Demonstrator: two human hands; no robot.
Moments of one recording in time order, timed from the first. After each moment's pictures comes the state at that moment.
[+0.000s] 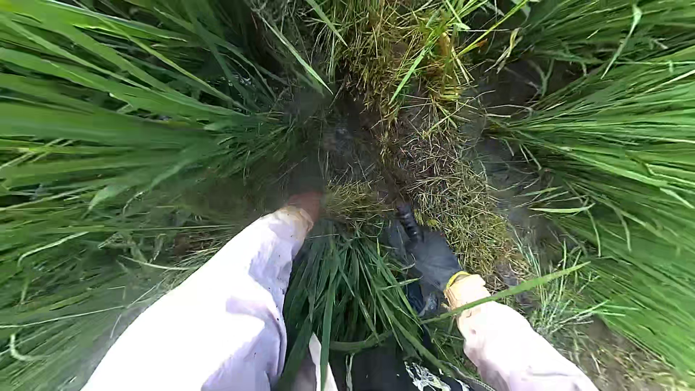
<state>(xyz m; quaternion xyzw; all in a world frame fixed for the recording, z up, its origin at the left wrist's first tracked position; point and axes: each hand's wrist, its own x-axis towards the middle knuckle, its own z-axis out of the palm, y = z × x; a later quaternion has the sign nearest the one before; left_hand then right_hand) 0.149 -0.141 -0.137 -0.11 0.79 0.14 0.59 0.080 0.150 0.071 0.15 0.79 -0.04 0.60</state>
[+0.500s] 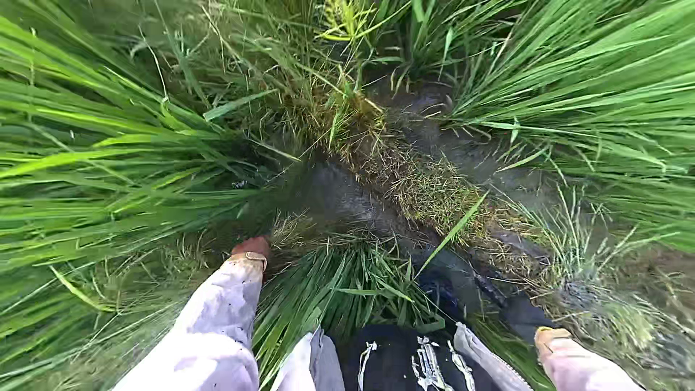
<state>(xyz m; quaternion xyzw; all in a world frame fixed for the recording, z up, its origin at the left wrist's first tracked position) 0.107 -0.222 0.044 -0.18 0.80 -0.08 0.57 0.270 0.442 0.109 0.29 0.73 0.05 0.62</state>
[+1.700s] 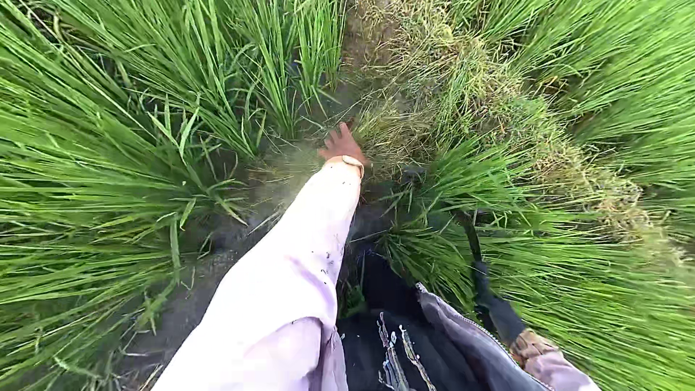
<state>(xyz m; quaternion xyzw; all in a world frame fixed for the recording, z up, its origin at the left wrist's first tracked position) 0.213 0.691 0.248 0.57 0.76 0.08 0.31 0.587 0.317 0.312 0.88 0.12 -0.46 -0.10</state>
